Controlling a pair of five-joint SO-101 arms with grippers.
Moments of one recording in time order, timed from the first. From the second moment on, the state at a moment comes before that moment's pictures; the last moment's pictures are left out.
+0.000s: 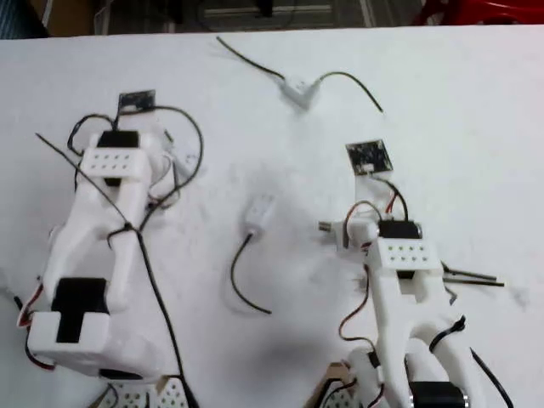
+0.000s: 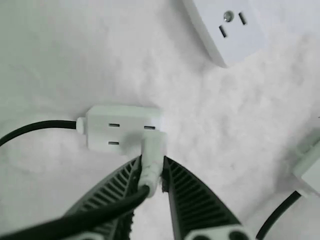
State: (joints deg) left arm -5.1 4.2 15.8 73.5 11.6; right arm -2.9 -28.9 55.4 49.1 11.4
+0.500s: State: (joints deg) left arm -8.0 4.2 20.1 68.9 12.0; right arm -2.9 -28.9 55.6 49.1 11.4
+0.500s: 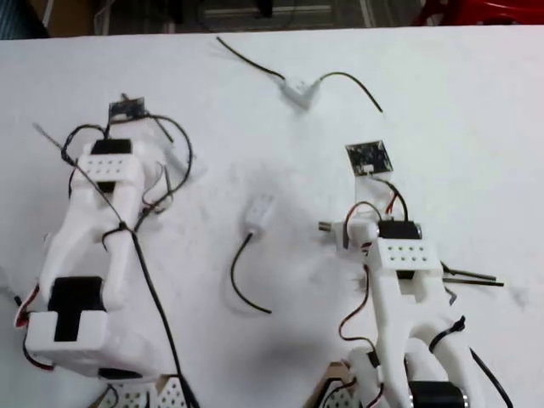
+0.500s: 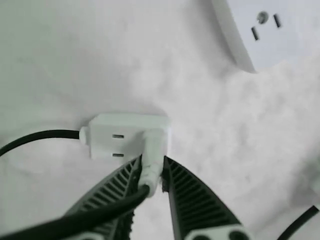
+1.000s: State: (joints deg) left arm -8.0 10.2 20.2 65.4 12.1; right arm -2.9 -28.9 55.6 49.1 11.4
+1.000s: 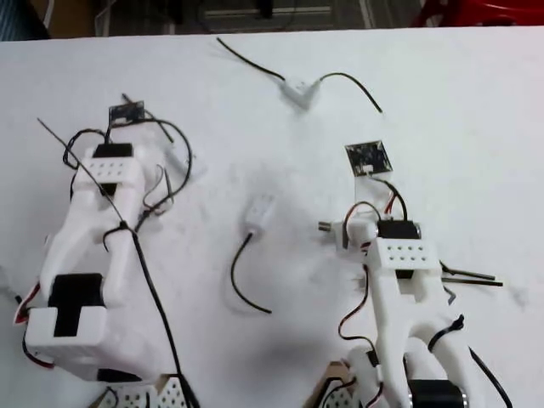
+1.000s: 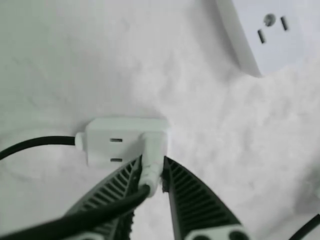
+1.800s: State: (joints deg) left arm -14.2 13.6 1.9 80.4 -14.9; right arm -2.9 -28.9 55.9 49.1 11.4
